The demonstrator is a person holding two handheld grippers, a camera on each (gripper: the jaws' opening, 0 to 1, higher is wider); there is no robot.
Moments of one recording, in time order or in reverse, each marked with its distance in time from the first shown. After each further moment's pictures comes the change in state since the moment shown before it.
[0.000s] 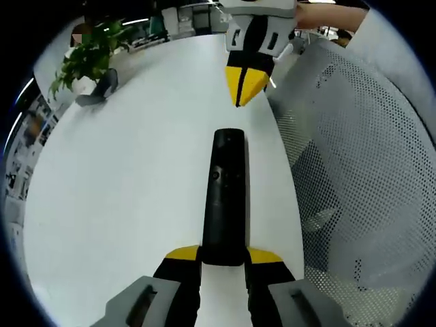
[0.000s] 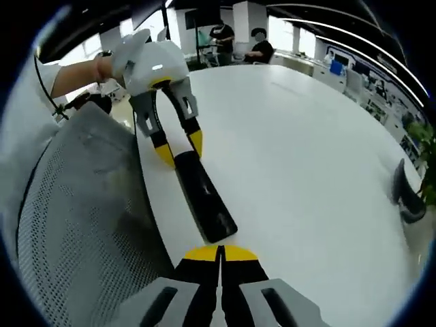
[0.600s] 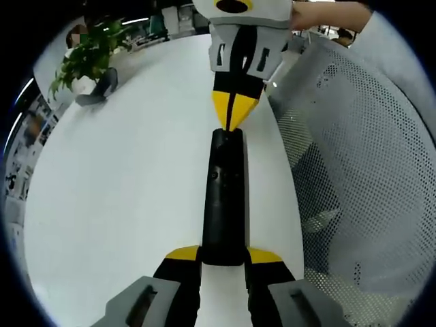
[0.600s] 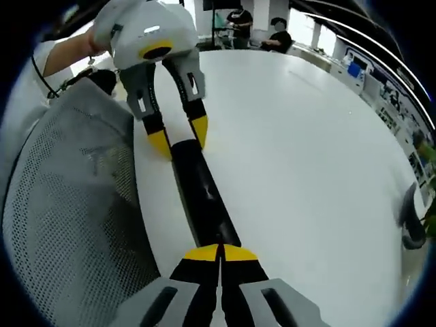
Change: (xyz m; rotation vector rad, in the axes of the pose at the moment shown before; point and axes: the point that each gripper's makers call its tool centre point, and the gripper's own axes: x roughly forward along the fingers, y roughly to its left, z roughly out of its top) left arm 0.000 0.000 0.000 0.004 0.012 -0.001; right arm 0.023 -0.002 0.003 -0.063 0.135 0.001
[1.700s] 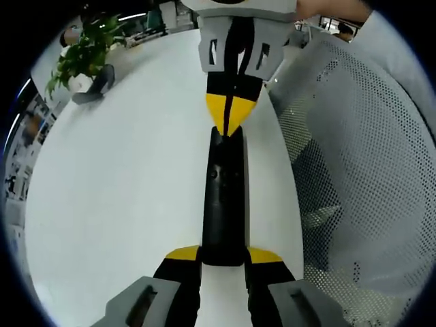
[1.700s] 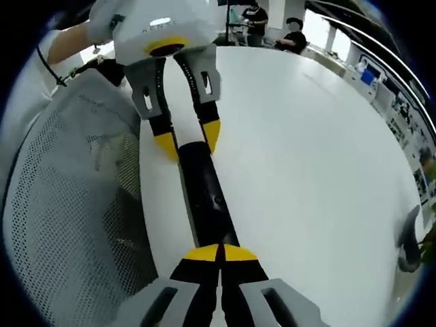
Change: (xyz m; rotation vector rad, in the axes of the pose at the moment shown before) left arm 0.000 0.000 0.000 0.005 0.049 -0.004; right arm 0.008 0.004 0.011 -0.131 0.046 0.022
